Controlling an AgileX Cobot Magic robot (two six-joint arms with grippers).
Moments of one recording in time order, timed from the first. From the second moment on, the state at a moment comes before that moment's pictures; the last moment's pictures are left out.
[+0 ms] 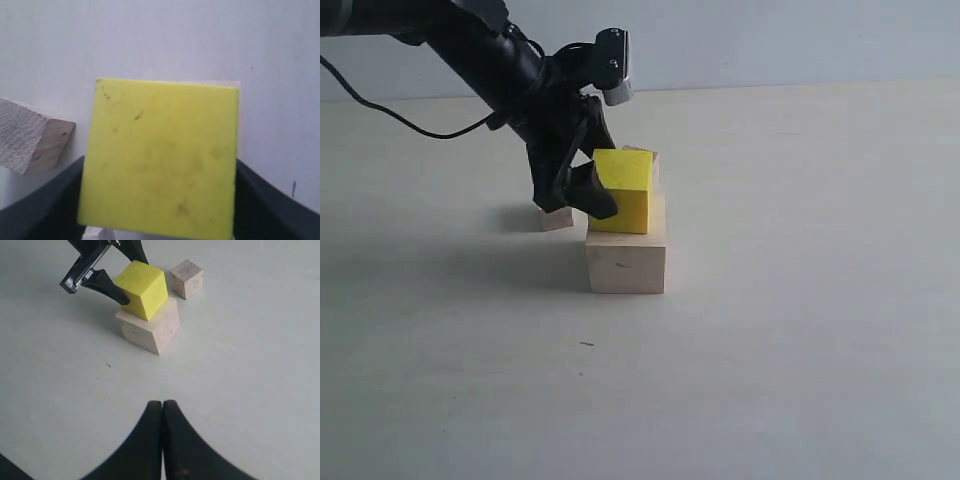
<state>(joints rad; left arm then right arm) -0.48 2.04 -1.57 -0.55 0.97 1.46 0.44 0.64 -0.76 0.23 0.93 -0.08</state>
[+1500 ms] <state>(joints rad) -0.41 1.64 -1.46 -0.30 1.03 0.81 0.44 0.76 -0.76 0.24 0.87 -0.07</state>
